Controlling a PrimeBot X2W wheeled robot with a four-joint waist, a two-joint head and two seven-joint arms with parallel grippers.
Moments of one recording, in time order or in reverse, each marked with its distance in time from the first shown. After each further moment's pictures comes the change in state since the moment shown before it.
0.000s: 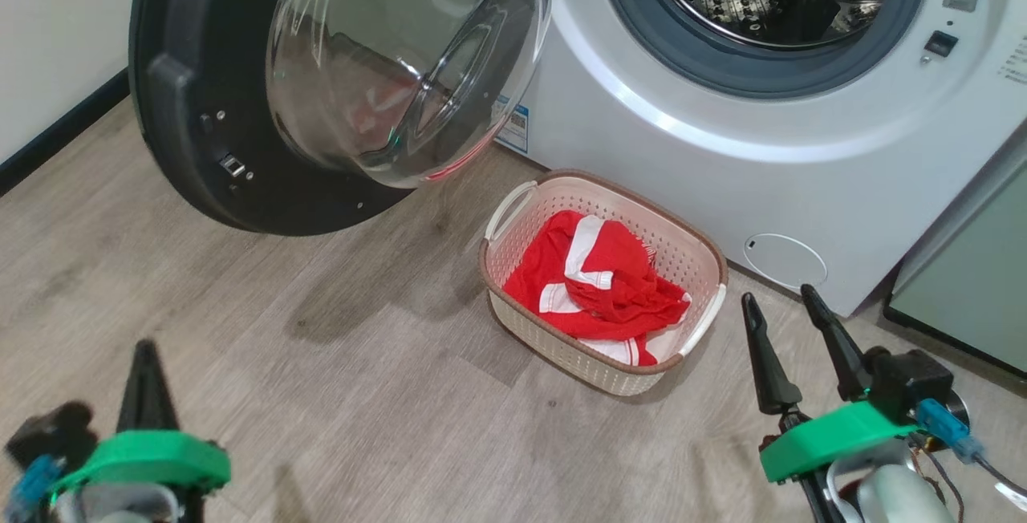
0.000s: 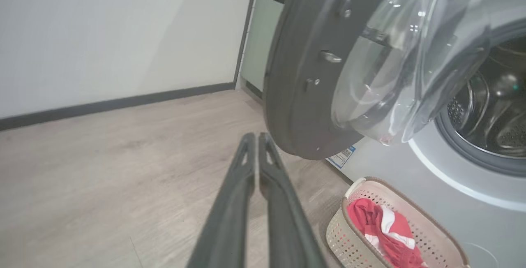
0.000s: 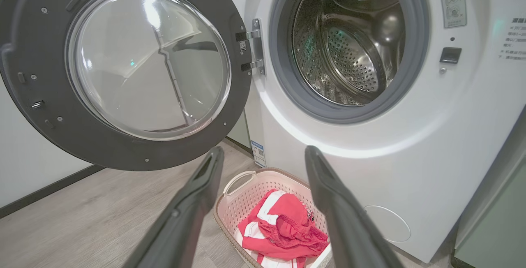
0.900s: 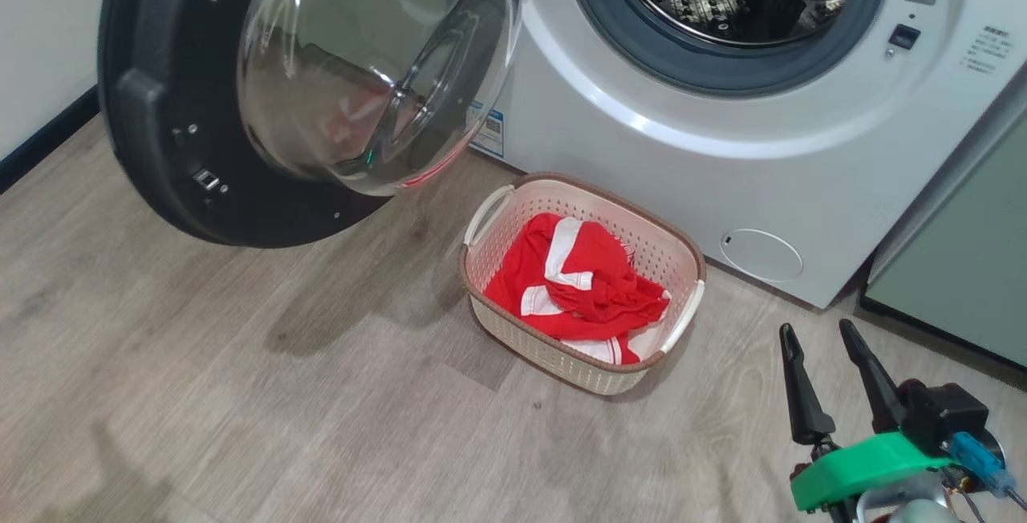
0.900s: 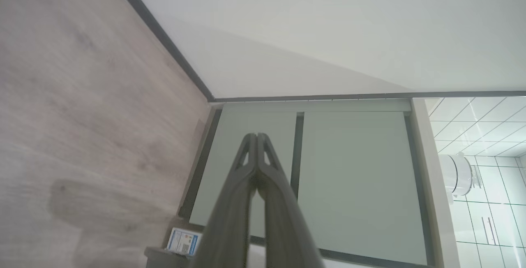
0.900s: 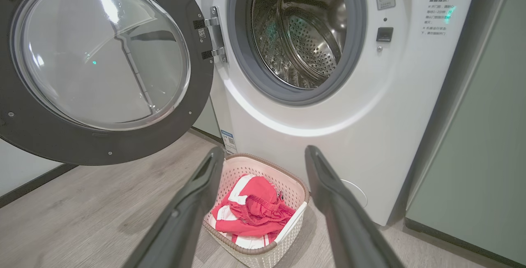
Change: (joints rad) left arm -0.663 0.437 0.320 0.610 -1.017 0.160 0.453; right arm 0.078 0.000 -0.080 -0.008 -0.002 0.000 0.000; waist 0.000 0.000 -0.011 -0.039
